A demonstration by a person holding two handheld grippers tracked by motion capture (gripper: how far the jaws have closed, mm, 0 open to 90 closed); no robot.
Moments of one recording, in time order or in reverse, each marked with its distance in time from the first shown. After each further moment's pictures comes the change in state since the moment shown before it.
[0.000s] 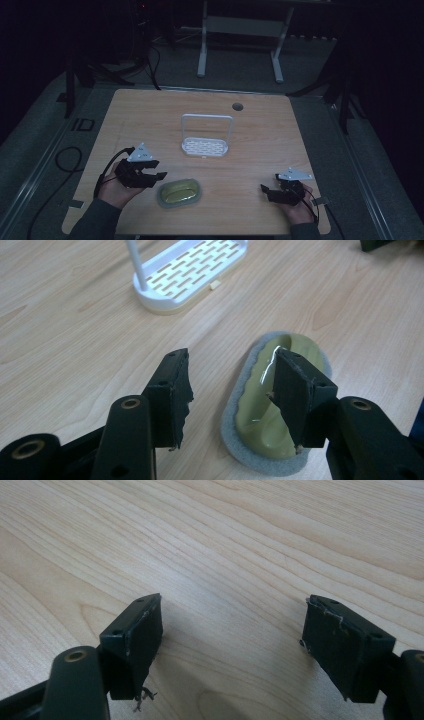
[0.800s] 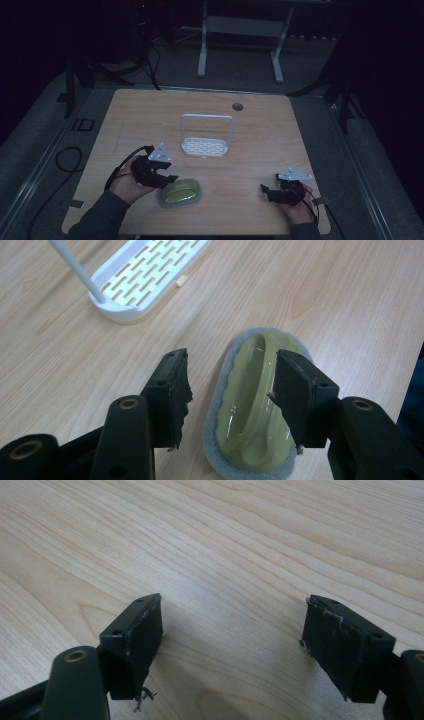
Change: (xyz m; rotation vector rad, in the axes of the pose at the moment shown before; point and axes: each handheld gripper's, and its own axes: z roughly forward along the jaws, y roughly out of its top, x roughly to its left) left arm -0.015 0.027 0.020 0.114 -0.055 0.130; right arm 0.000 0.000 0.000 0.000 0.000 0.000
